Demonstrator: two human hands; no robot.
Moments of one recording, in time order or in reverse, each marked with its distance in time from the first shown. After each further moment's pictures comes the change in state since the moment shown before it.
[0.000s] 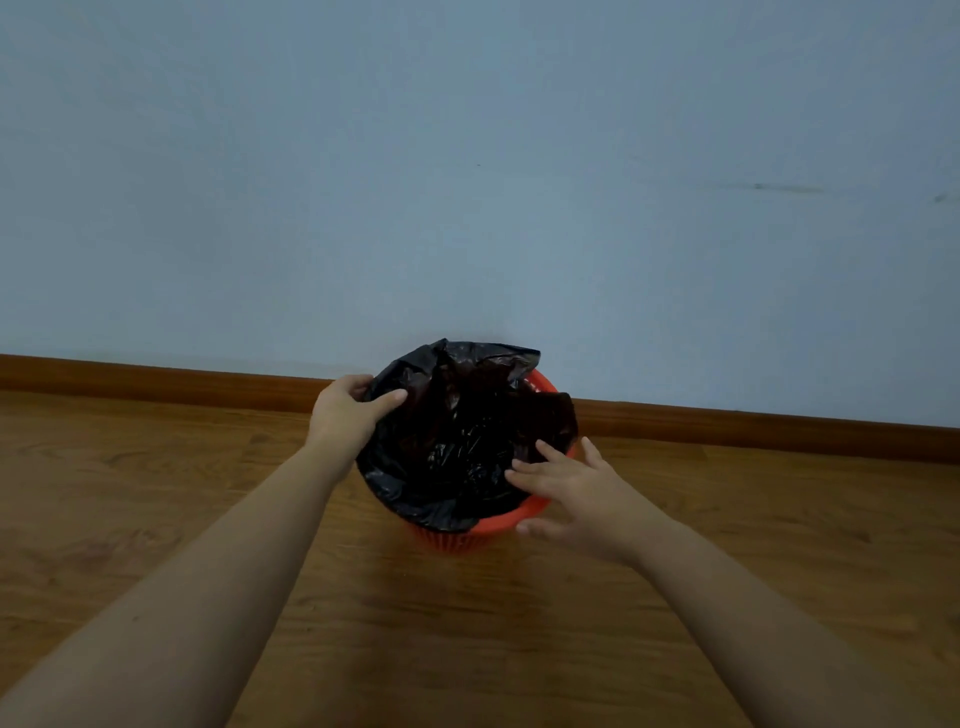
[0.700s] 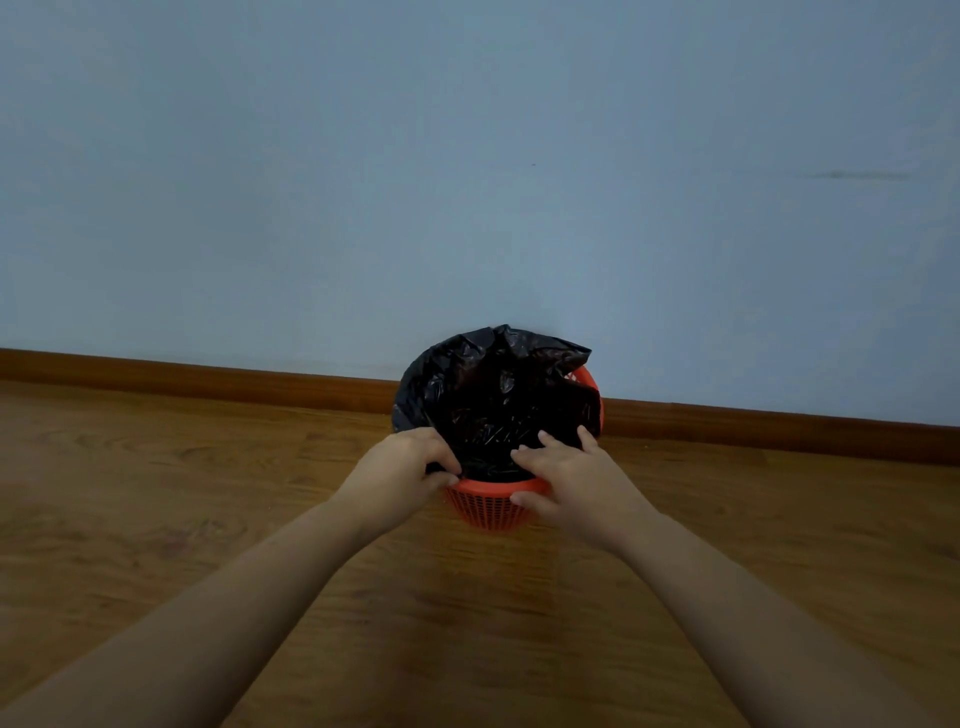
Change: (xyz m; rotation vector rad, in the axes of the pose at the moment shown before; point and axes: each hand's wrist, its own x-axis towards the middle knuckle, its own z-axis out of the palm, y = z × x) left_hand -0.053 -0.004 -0.030 0.773 -0.371 0.613; right_hand 0.044 -0.038 0.012 0.000 0.154 0.005
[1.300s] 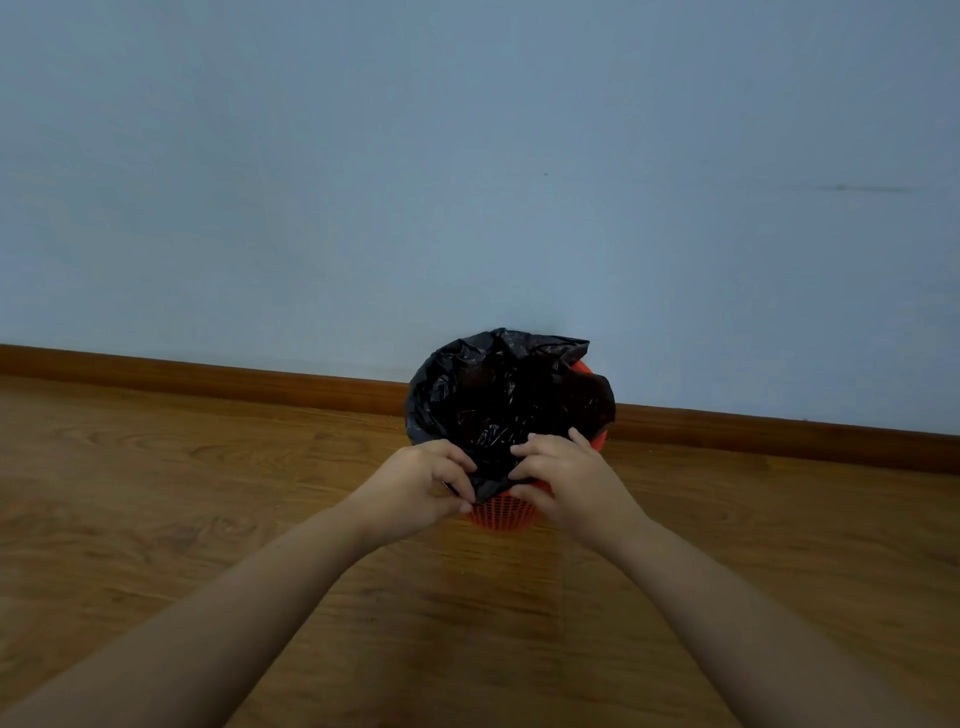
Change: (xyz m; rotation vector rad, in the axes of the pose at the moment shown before) left_hand -0.013 0.007 -0.004 -0.142 -0.115 0.020; right_hand -0.002 -0.013 -0.002 0.148 0.184 -0.062
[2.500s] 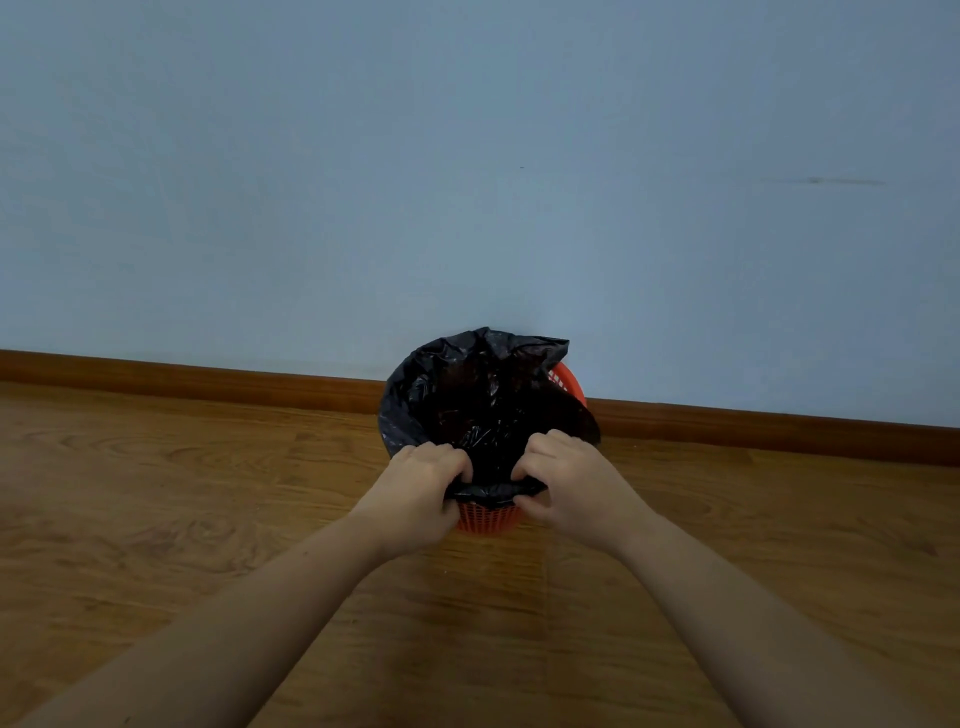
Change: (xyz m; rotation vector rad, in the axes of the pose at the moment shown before) left_hand 0.015 -0.004 0.030 0.269 0.093 0.087; right_hand -0.006 0.010 -0.012 -0.120 -0.031 -0.103
